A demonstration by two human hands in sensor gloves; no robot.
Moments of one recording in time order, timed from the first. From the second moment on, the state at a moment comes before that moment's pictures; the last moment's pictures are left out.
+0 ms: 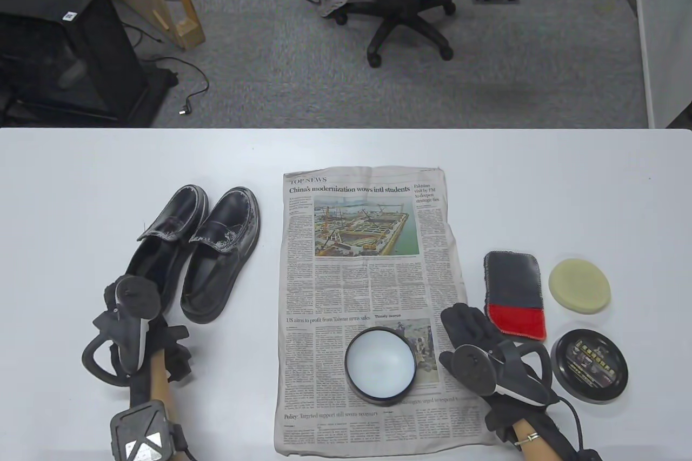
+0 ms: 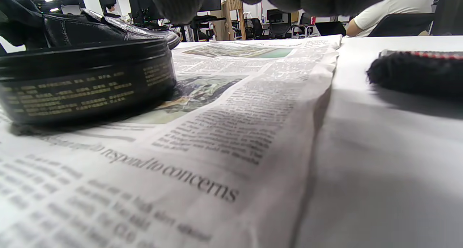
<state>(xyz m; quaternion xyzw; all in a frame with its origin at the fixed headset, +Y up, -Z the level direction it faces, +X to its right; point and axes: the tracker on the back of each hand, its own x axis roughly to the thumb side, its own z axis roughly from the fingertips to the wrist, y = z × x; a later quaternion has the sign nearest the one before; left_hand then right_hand) -0.337 -0.721 -0.241 0.11 0.38 0.10 0.91 0.197 -0.740 -0.197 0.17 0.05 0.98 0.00</state>
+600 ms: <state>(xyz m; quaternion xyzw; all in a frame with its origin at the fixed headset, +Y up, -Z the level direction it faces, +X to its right) -0.201 -0.675 -0.244 0.15 -0.02 0.24 0.96 0.246 -0.729 -0.213 0.05 0.02 1.00 0.02</state>
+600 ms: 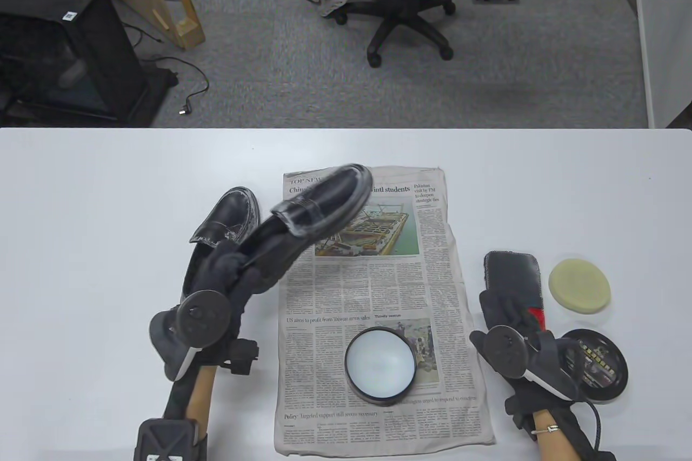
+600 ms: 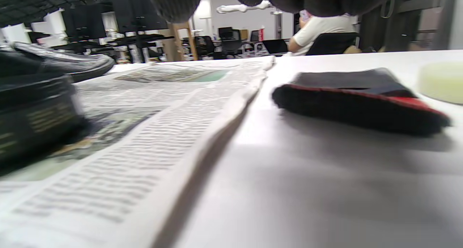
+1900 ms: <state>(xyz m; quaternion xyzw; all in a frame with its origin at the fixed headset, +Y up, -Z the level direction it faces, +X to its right) -0.111 -0.743 -0.302 -0.03 -0.13 -0.02 0.99 0.078 -0.724 -0.296 0.20 0.06 0.96 0.19</state>
